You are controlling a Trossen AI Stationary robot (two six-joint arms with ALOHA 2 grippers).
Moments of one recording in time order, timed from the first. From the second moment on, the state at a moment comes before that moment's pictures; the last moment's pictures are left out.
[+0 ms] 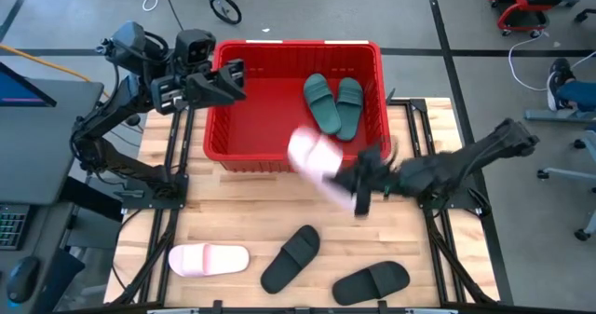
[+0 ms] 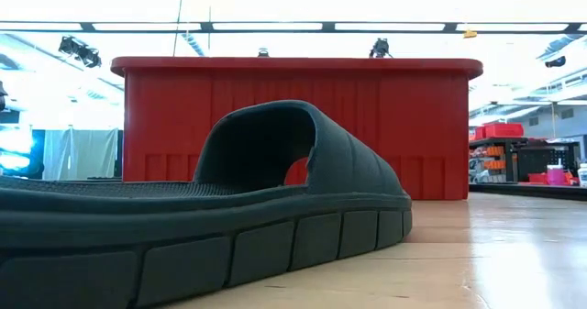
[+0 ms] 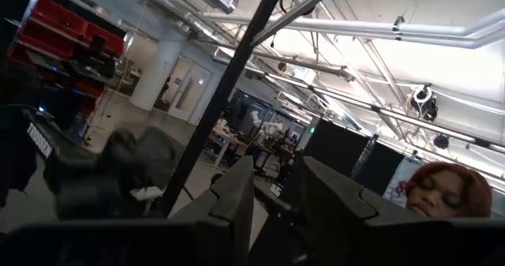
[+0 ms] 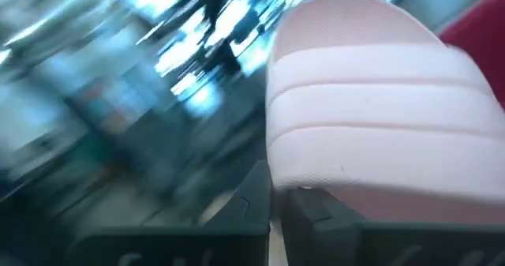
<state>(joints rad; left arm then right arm) 0.36 1.33 1.81 0.06 0.86 -0.90 0.37 1.23 1.17 0.02 0.59 0.61</state>
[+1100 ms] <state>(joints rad) 0.61 1.30 1.81 -0.08 0.84 -0.67 -0.48 1.92 1.47 0.09 0.03 0.83</state>
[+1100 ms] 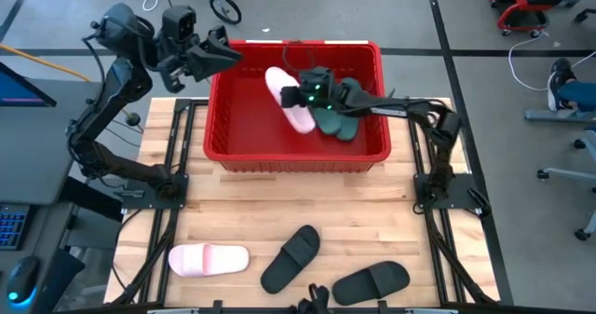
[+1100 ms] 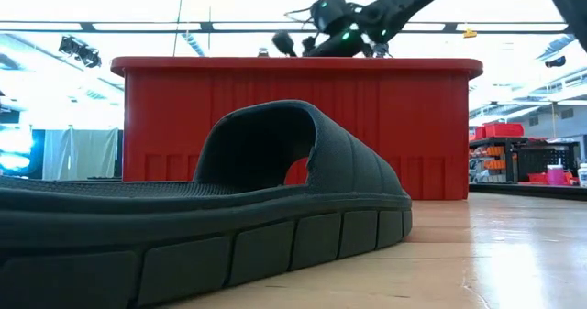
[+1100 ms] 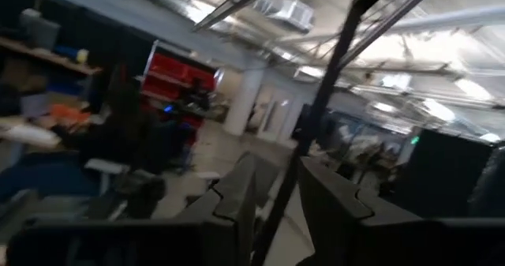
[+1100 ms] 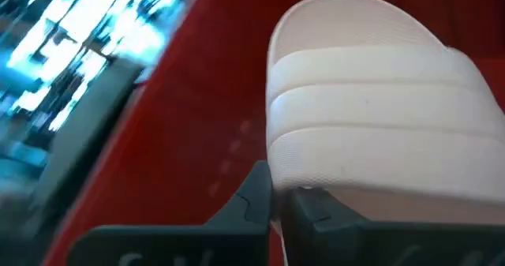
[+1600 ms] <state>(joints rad) 0.63 1.30 1.81 -0.20 0.84 -0.59 -0.47 2.09 1.47 0.15 0.22 0.95</state>
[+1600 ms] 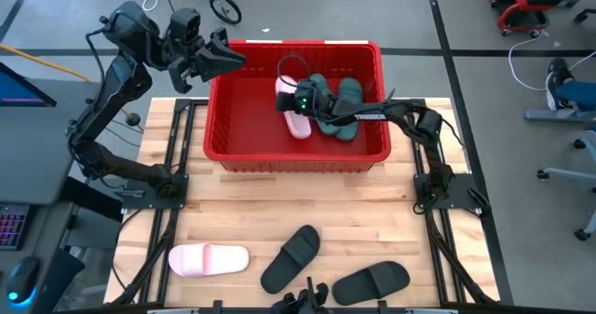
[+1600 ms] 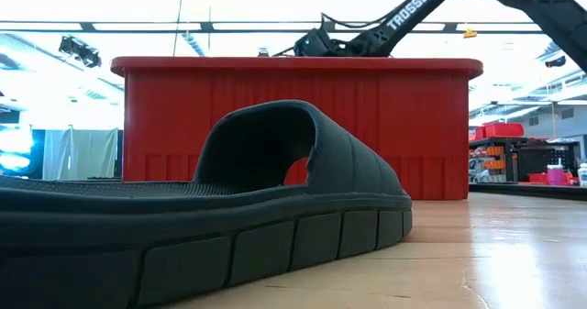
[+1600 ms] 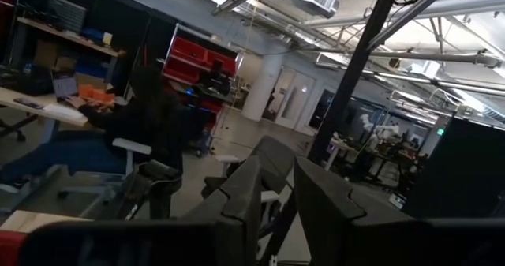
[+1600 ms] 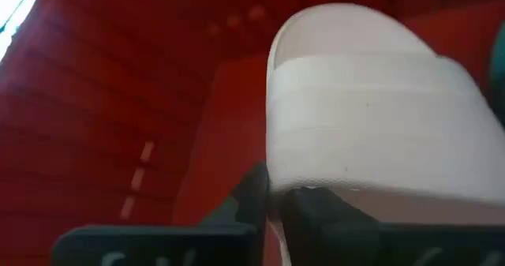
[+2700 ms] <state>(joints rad) 0.59 1.30 1.81 -0.39 0.84 -0.59 -0.49 2.09 1.47 0.06 0.19 0.85</state>
